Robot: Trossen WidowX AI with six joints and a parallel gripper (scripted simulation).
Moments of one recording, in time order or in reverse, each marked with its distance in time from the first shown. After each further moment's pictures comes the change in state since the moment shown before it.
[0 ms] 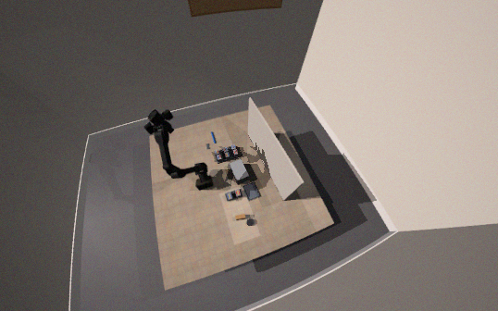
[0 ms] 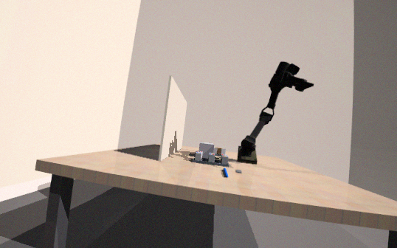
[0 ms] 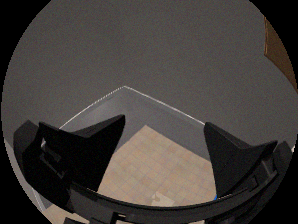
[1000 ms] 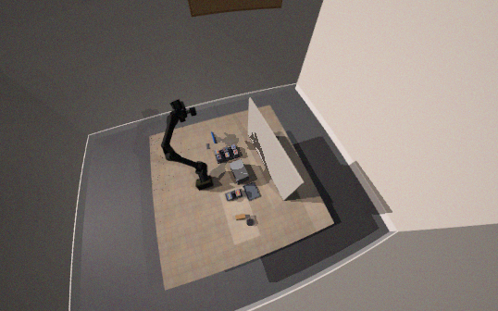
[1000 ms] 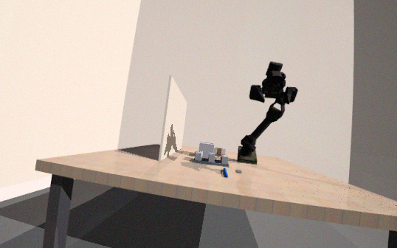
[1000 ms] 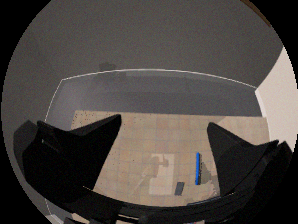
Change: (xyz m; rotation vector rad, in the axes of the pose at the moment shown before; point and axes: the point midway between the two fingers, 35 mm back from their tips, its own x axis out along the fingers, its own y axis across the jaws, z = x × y) arm 0.064 -0.205 -0.114 0.298 0.374 -0.517
